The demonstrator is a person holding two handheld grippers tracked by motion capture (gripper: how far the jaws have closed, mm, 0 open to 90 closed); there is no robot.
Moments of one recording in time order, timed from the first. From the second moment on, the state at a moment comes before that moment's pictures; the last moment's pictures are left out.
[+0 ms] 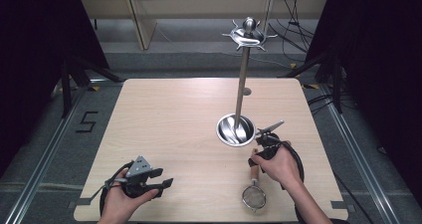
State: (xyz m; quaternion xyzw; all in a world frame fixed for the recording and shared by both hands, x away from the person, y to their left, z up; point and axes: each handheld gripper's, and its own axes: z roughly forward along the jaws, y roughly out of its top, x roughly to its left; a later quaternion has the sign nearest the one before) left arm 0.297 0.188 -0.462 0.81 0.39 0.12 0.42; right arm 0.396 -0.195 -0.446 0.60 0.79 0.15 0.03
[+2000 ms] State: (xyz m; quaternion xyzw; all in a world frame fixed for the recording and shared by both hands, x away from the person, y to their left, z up) left arm 0.294 0.192 -0.460 0.81 0.39 0.12 0.43; right arm 0.384 -0.199 -0.452 0.59 0.80 0.12 0.00
